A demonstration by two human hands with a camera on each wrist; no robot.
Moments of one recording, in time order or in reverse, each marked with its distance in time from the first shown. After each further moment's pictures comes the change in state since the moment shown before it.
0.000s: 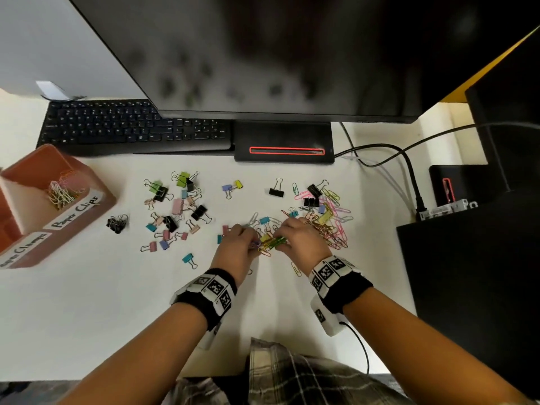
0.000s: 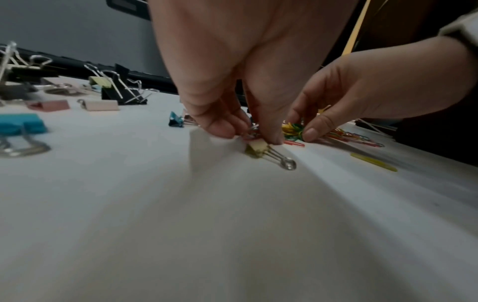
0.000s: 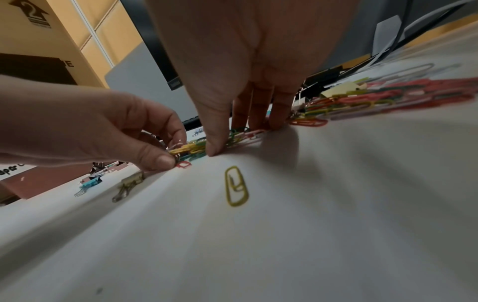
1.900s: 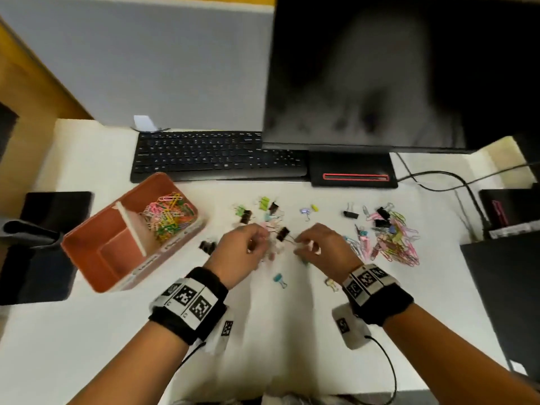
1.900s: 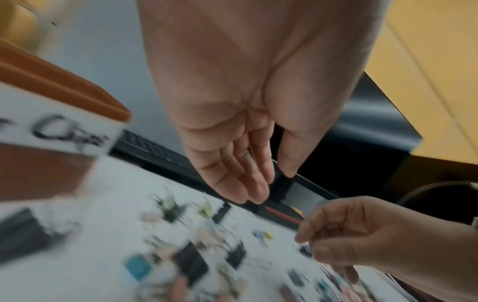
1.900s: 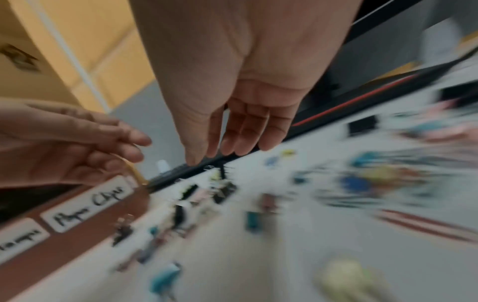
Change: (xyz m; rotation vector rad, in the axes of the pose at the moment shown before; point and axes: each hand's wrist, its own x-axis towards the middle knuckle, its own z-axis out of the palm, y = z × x) left_hand -0.028 -0.105 -0.181 -0.325 -0.043 0.067; right_hand 0.054 -0.150 0.009 0.165 0.063 0.101
